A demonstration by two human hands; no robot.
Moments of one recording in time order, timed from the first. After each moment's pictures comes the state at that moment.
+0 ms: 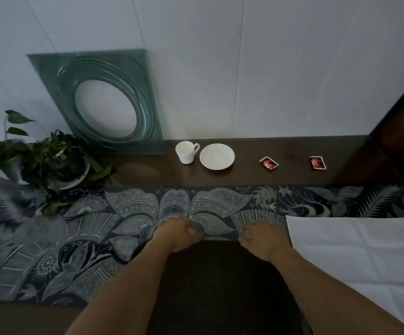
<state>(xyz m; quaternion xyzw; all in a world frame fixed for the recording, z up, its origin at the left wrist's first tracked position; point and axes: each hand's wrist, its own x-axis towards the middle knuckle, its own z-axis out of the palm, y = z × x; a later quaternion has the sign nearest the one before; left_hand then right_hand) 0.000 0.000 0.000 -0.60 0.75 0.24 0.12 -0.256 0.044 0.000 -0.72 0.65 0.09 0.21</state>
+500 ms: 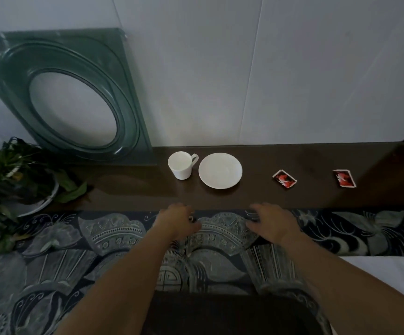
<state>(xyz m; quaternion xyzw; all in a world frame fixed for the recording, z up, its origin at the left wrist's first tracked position) -0.010 -0.169 -0.051 -0.60 0.75 0.23 0.13 -0.277 -0.124 -0.037 -0.69 0.69 0.05 0.22</state>
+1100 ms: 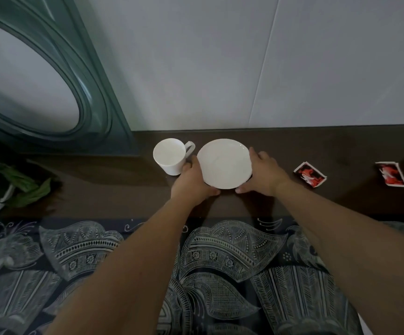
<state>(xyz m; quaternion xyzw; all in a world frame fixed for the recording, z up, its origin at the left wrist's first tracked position) -0.070 -0.279 -0.097 -0.65 0.68 0.33 -0.08 -0.273 -0.282 -0.095 -0.65 0.70 0.00 0.29</state>
